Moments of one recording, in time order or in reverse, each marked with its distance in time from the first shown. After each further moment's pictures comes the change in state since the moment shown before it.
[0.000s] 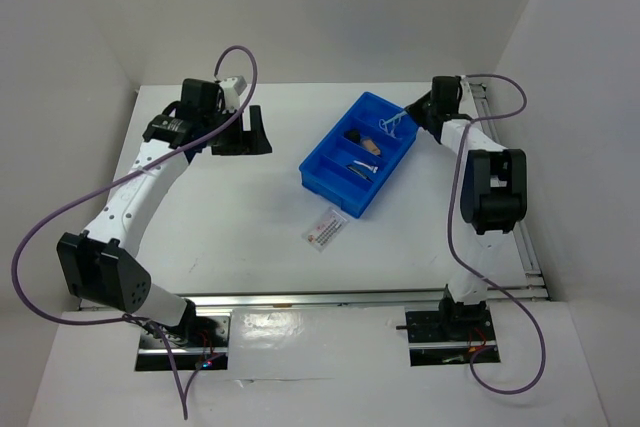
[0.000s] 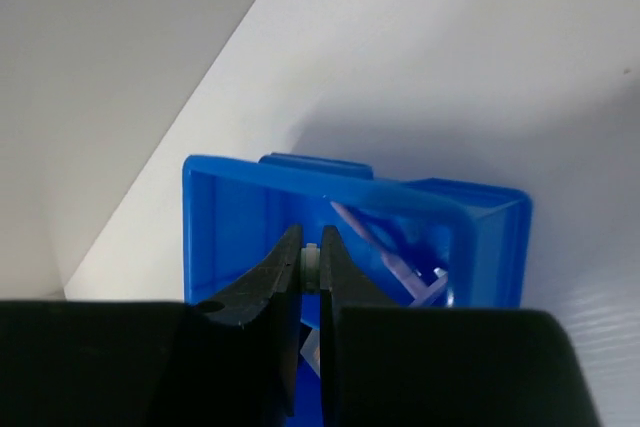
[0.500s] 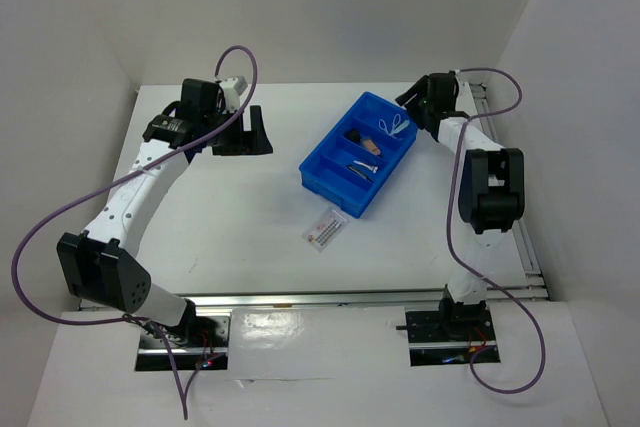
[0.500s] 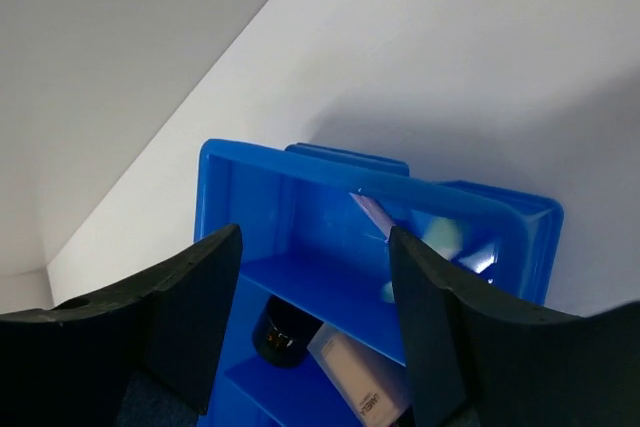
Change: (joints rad) left arm 0.001 0.000 0.000 0.000 0.020 0.000; right arm 0.010 0.011 0.032 -0.002 -0.028 -0.041
